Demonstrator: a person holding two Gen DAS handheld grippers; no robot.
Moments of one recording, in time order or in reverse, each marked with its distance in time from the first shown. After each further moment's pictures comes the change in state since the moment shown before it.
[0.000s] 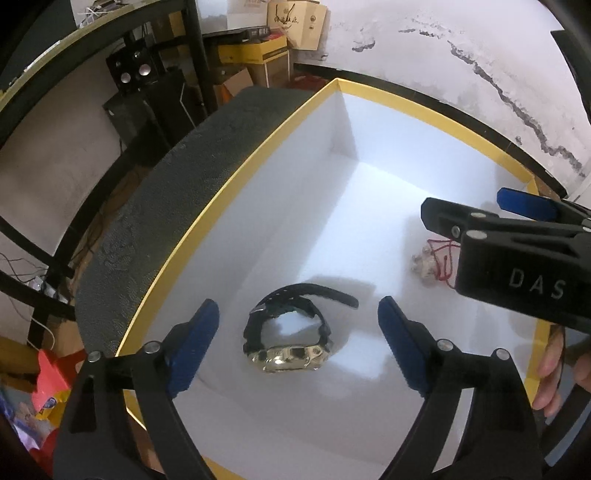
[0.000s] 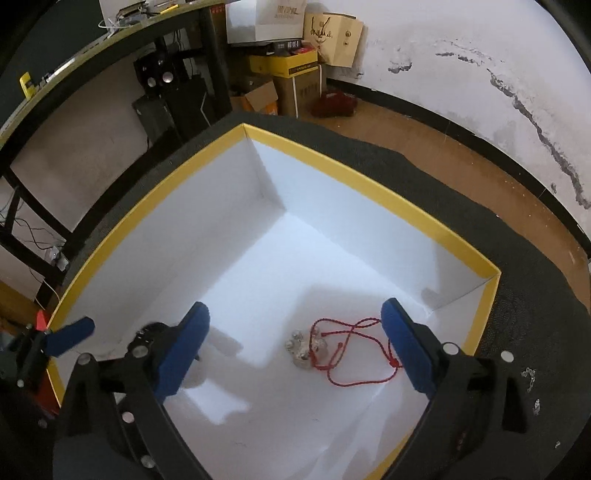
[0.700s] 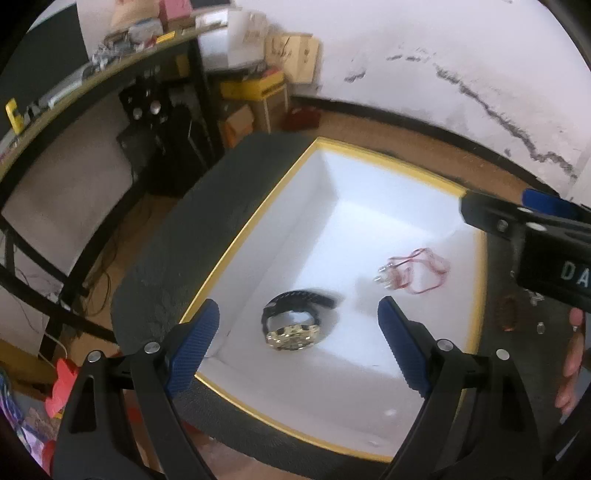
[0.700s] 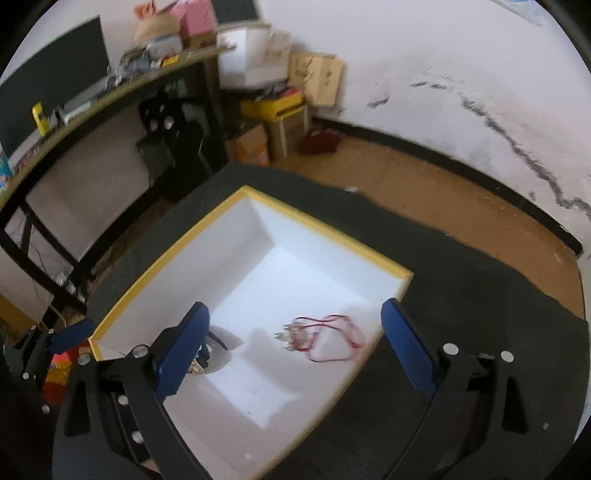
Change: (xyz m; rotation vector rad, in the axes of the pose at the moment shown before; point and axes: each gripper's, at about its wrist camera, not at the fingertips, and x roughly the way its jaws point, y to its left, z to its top) left arm -0.105 -0.022 -0.012 0.039 -0.128 0.010; right arm -0.135 -0.028 -0.026 0.076 -0.178 -0.044
